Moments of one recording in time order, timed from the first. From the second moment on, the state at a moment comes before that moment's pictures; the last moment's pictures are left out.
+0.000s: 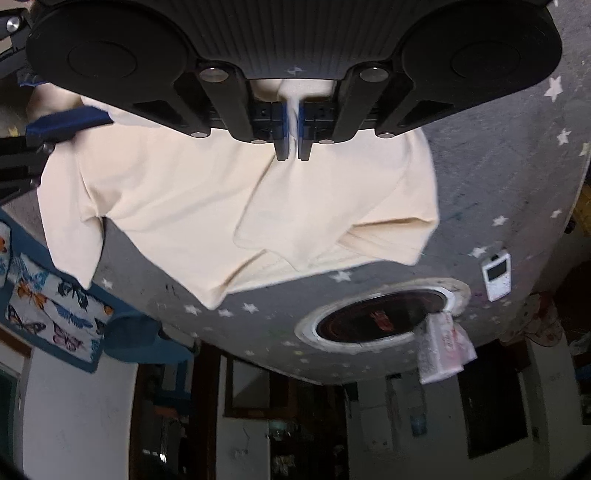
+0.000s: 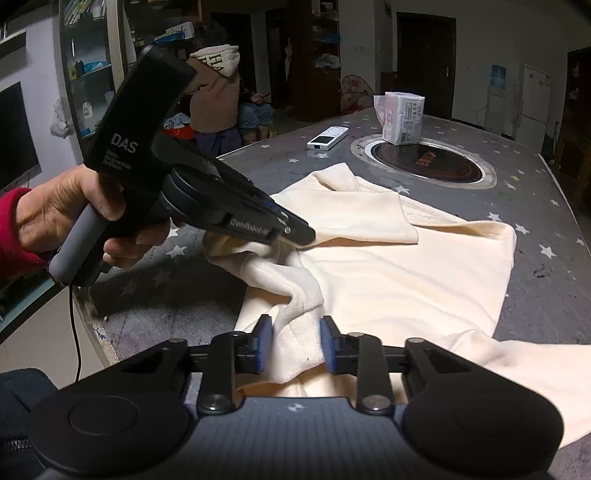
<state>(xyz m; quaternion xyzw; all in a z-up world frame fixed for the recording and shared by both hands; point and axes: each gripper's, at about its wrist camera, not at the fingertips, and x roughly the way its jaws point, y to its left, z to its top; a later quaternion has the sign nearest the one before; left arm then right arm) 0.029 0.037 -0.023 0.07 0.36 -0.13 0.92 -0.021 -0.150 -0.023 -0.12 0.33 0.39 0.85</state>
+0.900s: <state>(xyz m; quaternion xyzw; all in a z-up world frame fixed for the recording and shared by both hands) -0.040 0.143 0.002 0.02 0.32 0.08 0.94 -0.050 -0.133 -0.006 -0.16 0.32 0.53 0.77</state>
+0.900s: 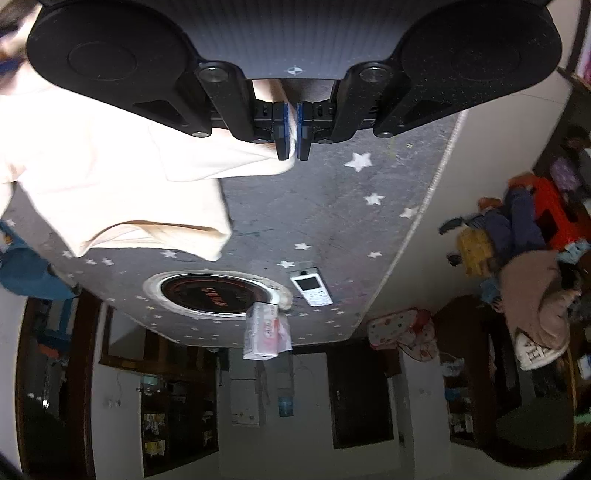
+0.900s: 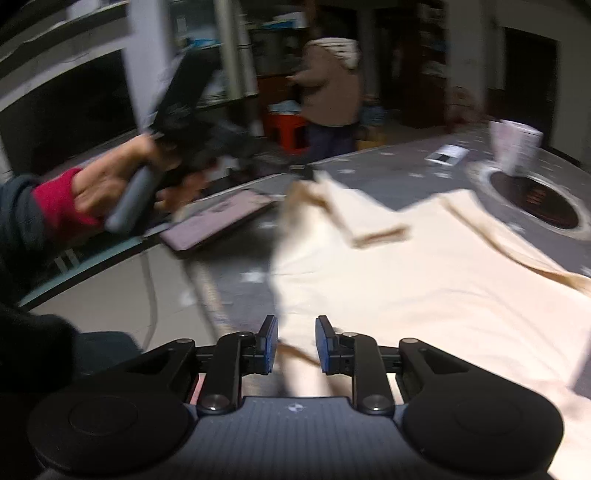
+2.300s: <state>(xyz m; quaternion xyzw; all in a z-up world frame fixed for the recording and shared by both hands) 0.015 0.104 -0.025 -0.04 0.41 -0.08 0.91 0.233 -0.108 -0.029 -0.13 0.41 0.28 0.86</state>
